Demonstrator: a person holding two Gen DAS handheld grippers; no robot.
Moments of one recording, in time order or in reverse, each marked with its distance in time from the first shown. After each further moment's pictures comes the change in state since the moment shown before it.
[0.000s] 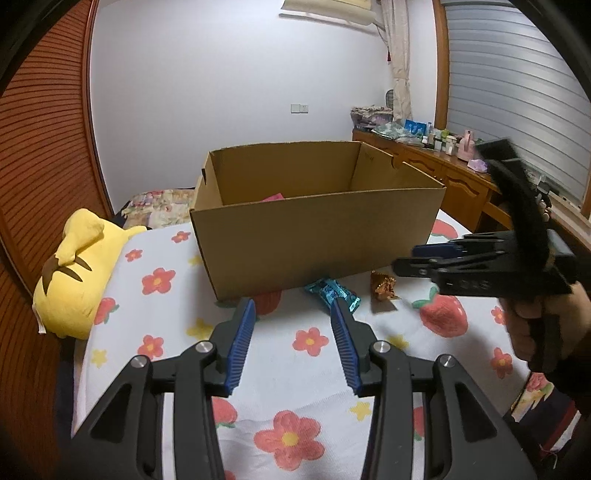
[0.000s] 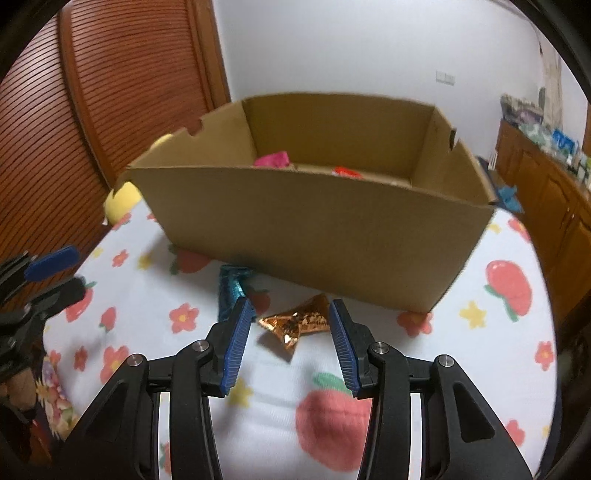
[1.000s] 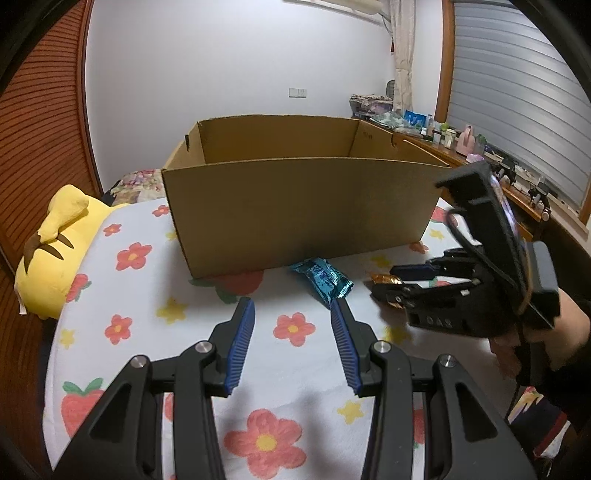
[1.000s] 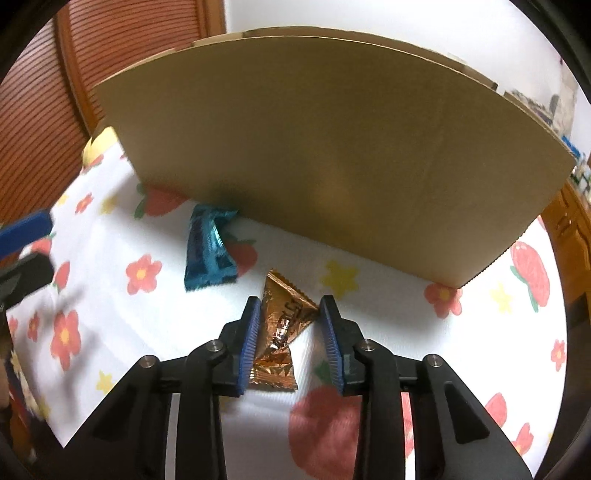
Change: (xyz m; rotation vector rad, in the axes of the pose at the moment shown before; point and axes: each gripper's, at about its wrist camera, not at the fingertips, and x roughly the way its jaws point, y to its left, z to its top) left arm 0.034 -0.004 -0.012 -0.043 0.060 -0.039; right arm 0.038 0.005 -0.023 -0.098 0.148 -0.072
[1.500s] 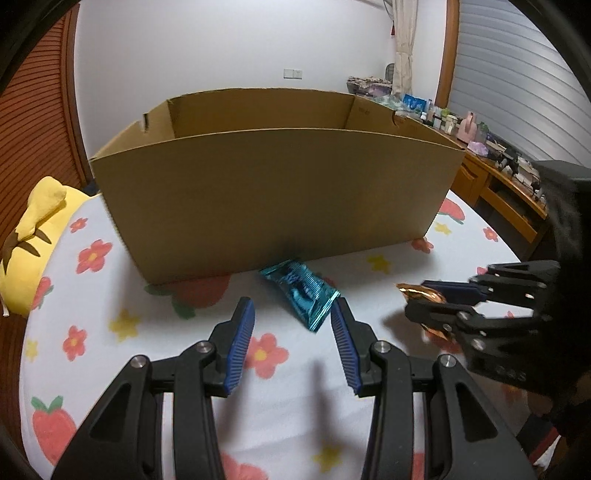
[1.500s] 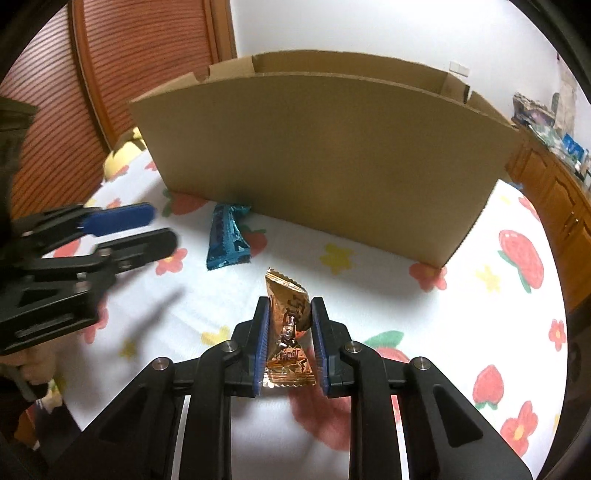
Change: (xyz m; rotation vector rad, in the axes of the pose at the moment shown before) left arm 0.054 -0.021 0.015 -0.004 0.076 -0.021; right arm -0.032 -0.016 -0.021 0.024 -0.080 0.068
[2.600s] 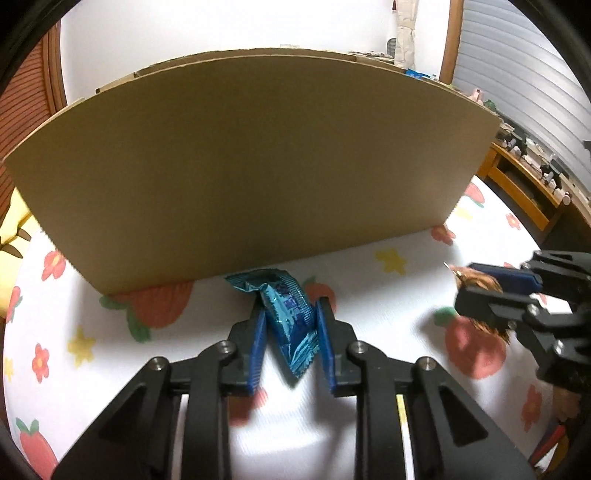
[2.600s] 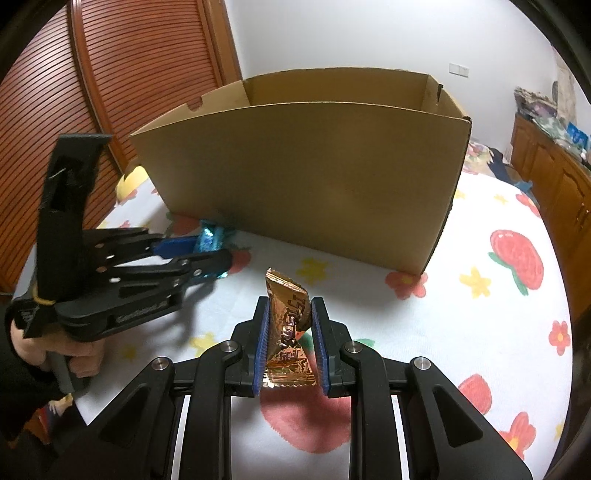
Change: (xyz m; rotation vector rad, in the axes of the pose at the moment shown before) left arm 0.043 -0.017 0.001 0.019 0.097 0.009; right arm -0.010 -0.009 -0.004 0.040 -0.063 0.068
